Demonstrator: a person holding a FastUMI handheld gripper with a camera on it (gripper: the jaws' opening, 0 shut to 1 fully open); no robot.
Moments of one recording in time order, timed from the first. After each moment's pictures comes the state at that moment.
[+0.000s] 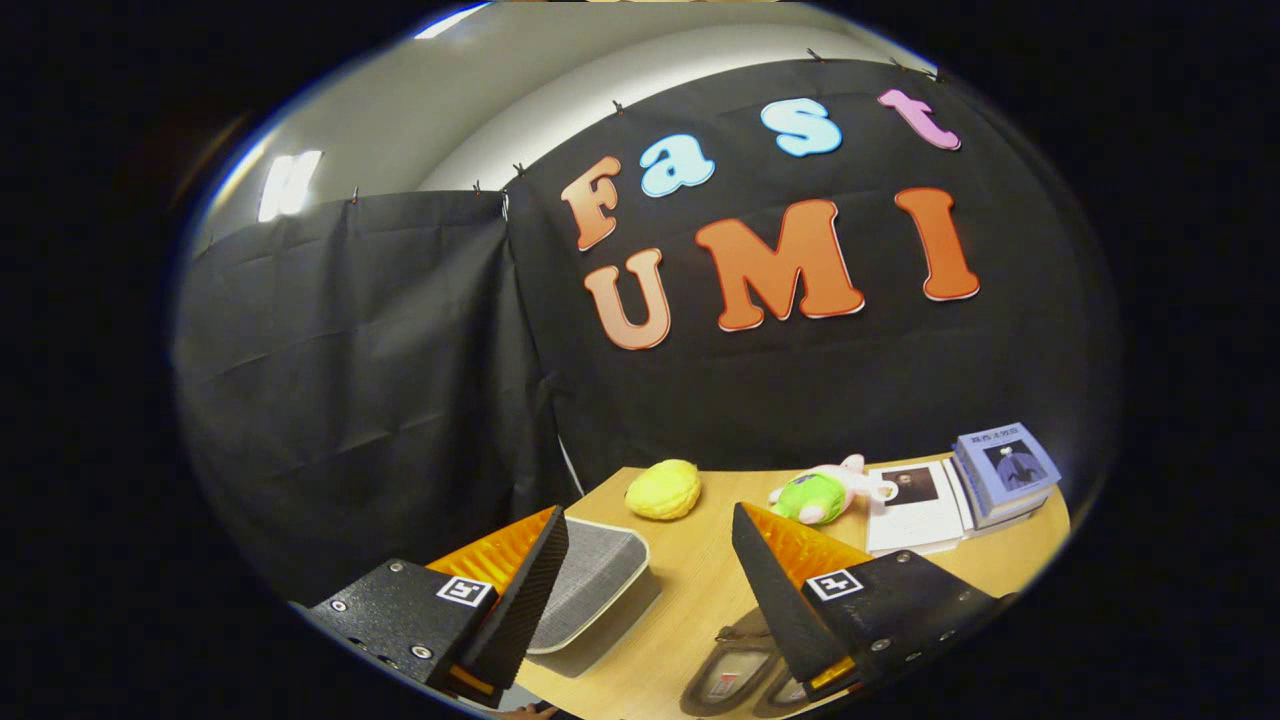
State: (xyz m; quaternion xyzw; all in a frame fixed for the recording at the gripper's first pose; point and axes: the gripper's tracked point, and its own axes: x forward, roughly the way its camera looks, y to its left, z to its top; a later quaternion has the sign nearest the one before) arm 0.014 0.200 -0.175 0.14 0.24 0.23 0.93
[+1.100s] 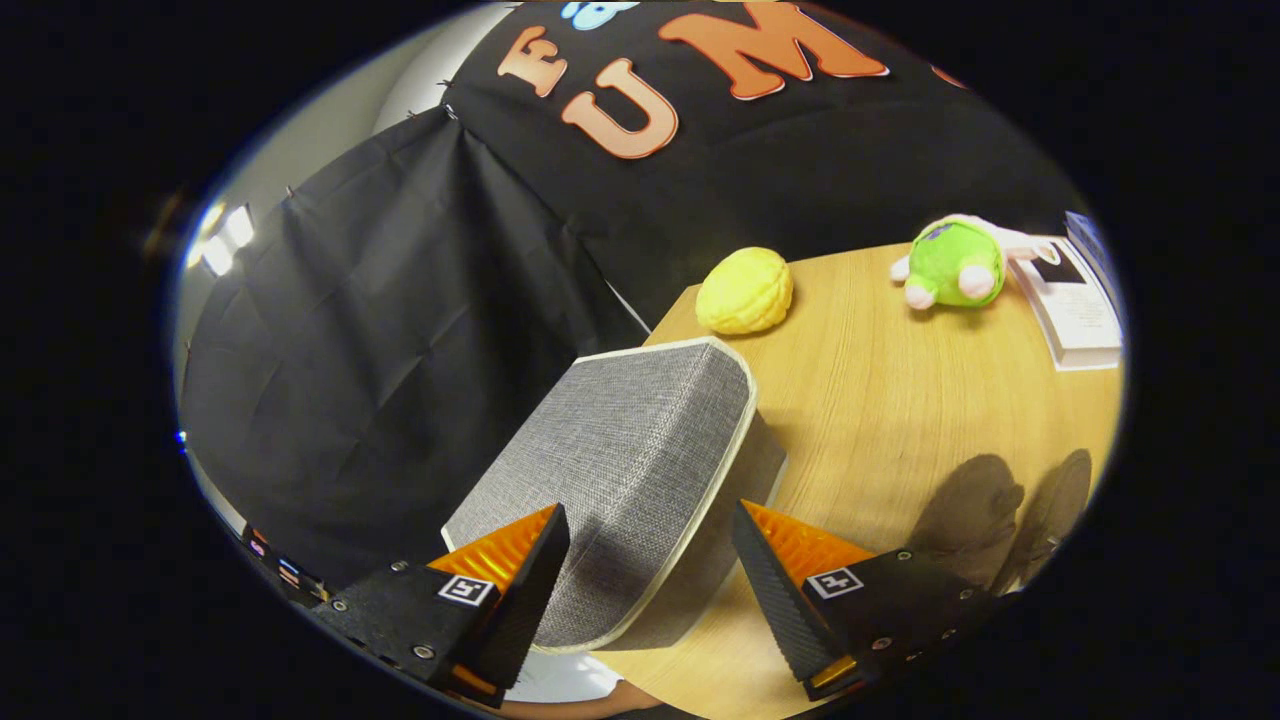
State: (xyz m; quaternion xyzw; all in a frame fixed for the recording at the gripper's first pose) arm -0.020 0.325 -0.340 0.25 0.47 0.31 0.79
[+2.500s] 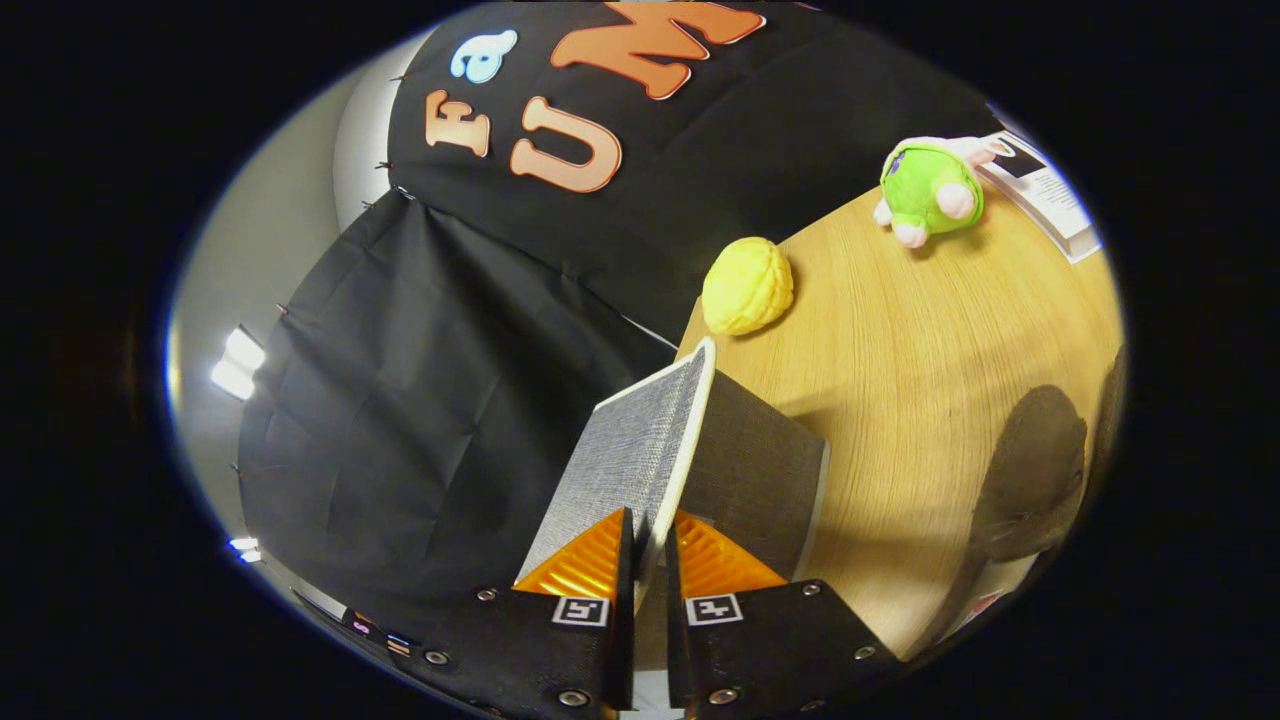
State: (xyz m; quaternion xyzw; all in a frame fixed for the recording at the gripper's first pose) arm 0.013 0.319 -0.324 0.39 0.46 0.28 0.75
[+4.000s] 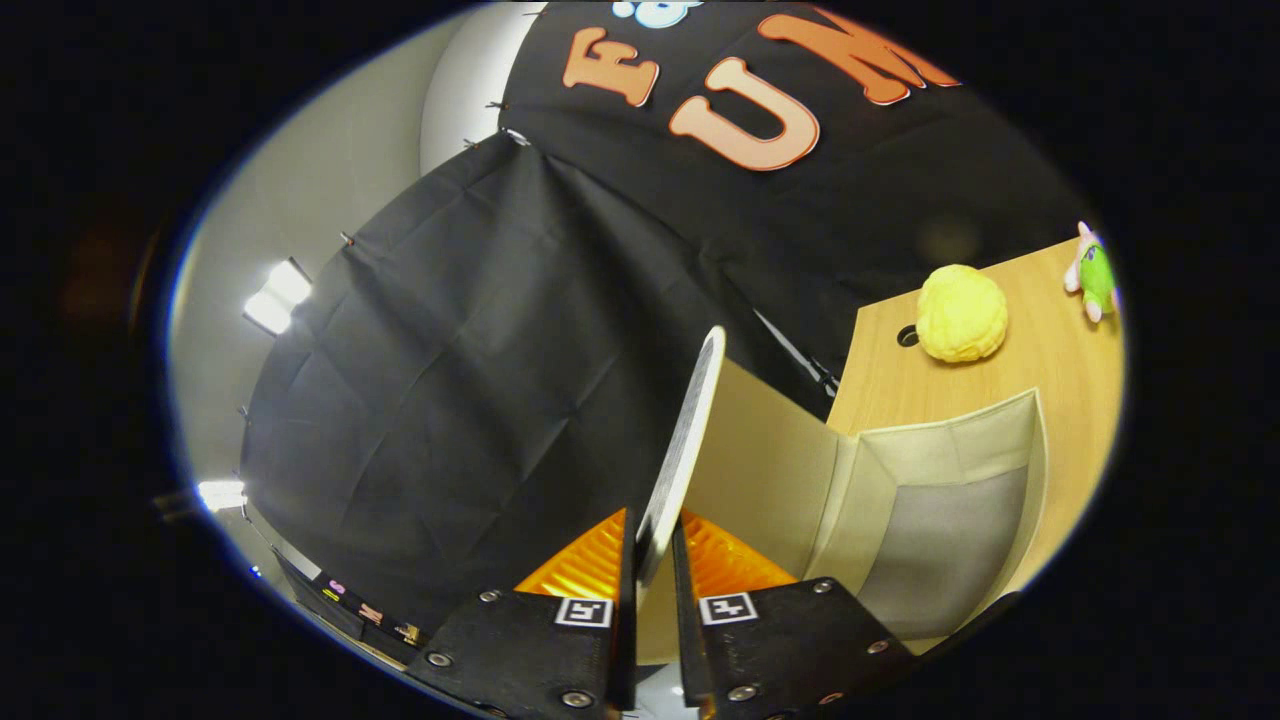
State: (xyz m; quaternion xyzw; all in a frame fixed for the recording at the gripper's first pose) arm -0.003 0.549 -0.157 0.33 0.43 0.41 0.74
